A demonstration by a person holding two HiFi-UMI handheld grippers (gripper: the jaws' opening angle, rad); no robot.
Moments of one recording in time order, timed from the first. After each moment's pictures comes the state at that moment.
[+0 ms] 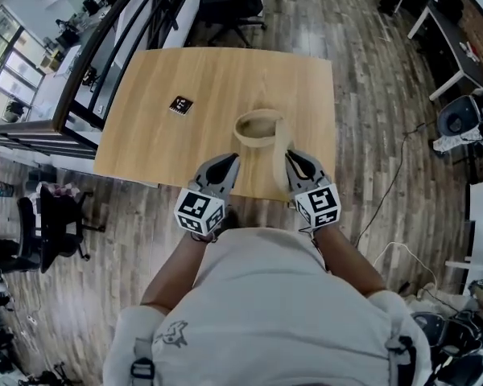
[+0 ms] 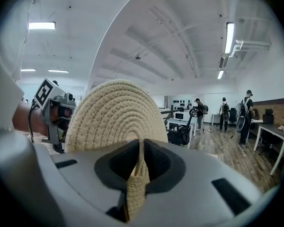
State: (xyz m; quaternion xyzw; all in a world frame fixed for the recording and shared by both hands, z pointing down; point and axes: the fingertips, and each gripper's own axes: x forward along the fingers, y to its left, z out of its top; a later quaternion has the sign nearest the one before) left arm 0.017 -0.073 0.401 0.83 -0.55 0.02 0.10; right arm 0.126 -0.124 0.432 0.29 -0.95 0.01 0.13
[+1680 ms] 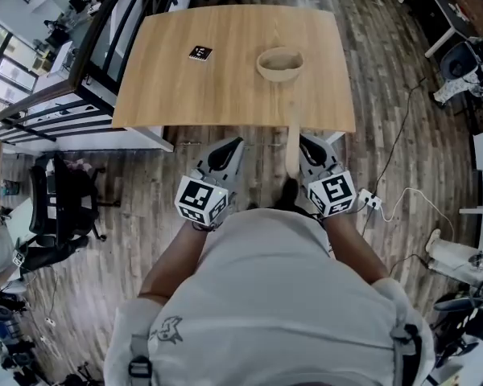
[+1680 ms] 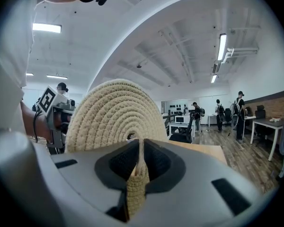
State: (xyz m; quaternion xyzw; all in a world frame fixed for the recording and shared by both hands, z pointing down) left arm -0.031 0.161 0.394 0.86 -0.51 0.03 0.07; right arm 0.086 0.117 0.422 0.32 -0.94 0.02 0.08
